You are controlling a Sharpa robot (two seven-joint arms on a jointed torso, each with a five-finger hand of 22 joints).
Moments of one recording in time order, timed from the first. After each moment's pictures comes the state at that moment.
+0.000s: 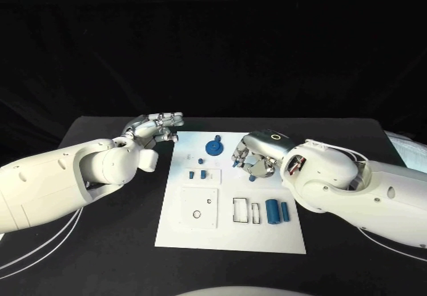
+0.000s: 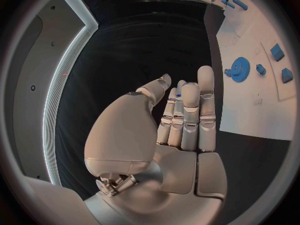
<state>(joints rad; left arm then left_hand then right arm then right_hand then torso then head) 1.20 -0.90 -0.02 1.50 0.14 -0.29 0.30 1.33 -0.13 0.42 -0.05 0.08 1.01 0.18 0.10 0.07 1.16 0.10 0.24 0.10 1.26 0.01 1.08 0.58 0.17 1.22 0.11 0.63 0.79 1.16 -0.81 0.03 1.78 -1.73 -0.21 -0.32 1.39 -0.10 0.52 0.08 0.05 1.16 0.11 0.07 0.08 1.22 0.06 0.09 0.07 1.47 -0.02 1.19 1.11 0.12 1.36 0.08 1.24 1.02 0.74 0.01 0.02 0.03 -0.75</state>
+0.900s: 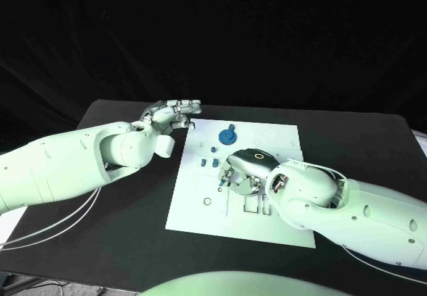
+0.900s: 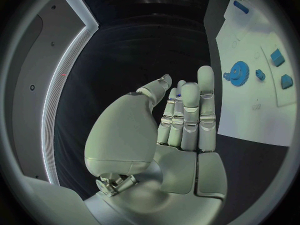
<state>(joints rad) 1.20 -0.90 -0.02 1.51 0.14 -0.29 0.30 1.33 -0.13 0.43 -0.06 0.08 1.01 0.18 0.10 0.07 1.15 0.10 0.24 0.10 1.26 0.01 1.08 0.57 0.17 1.22 0.11 0.63 0.79 1.04 -0.68 0.01 1.73 -1.74 -0.18 -0.27 1.39 -0.10 0.52 0.08 0.05 1.16 0.11 0.07 0.08 1.22 0.06 0.08 0.07 1.47 -0.02 1.19 1.11 0.12 1.36 0.08 1.24 1.03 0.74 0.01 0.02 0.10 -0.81</state>
